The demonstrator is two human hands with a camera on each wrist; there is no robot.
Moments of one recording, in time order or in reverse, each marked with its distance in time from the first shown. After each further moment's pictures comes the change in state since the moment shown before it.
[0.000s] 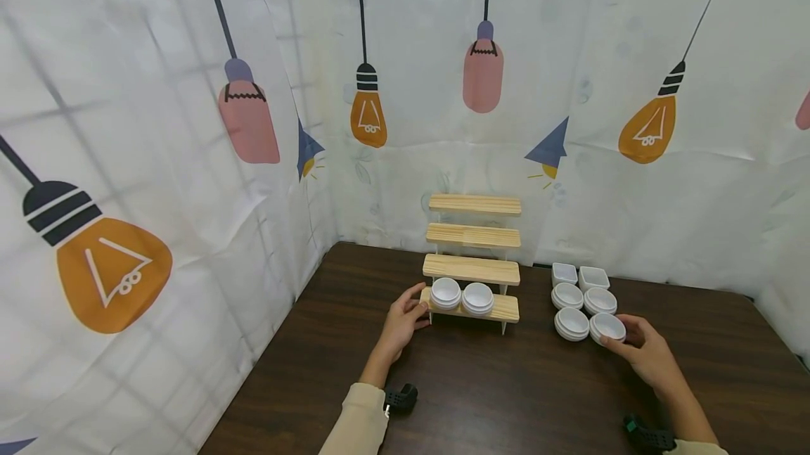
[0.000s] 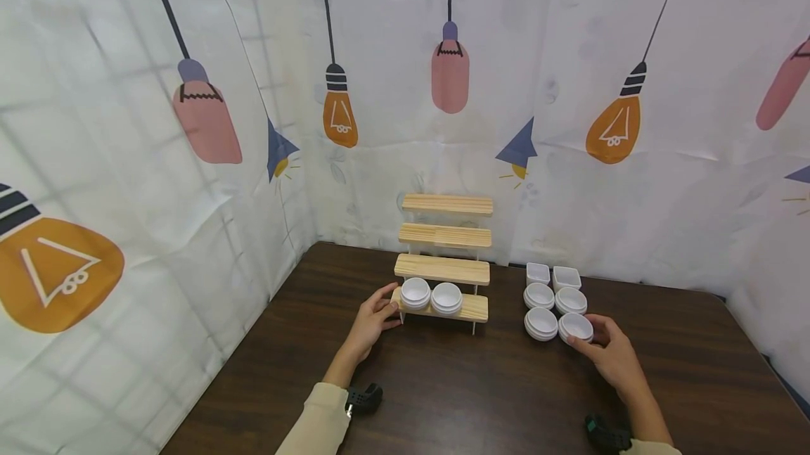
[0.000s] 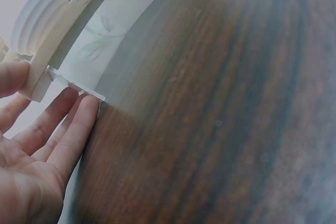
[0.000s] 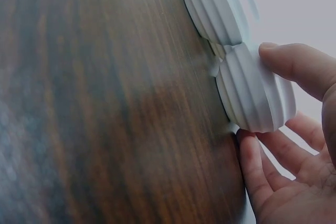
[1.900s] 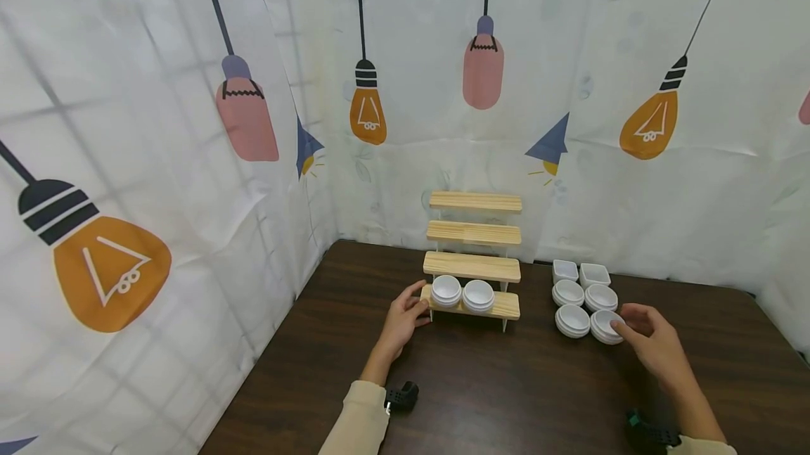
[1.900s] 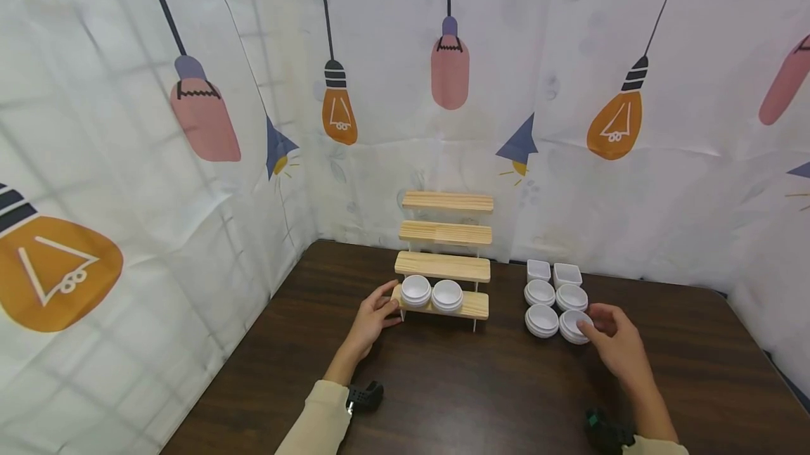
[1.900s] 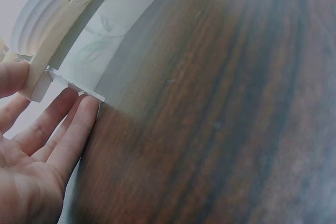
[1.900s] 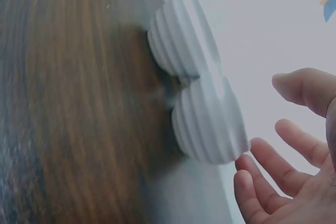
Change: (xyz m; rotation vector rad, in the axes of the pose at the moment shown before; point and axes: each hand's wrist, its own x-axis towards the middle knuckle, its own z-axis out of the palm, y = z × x) left_hand -0.001 0.003 0.002 0.001 0.011 0.003; right_hand -0.007 -0.027 -0.010 0.018 0.118 0.015
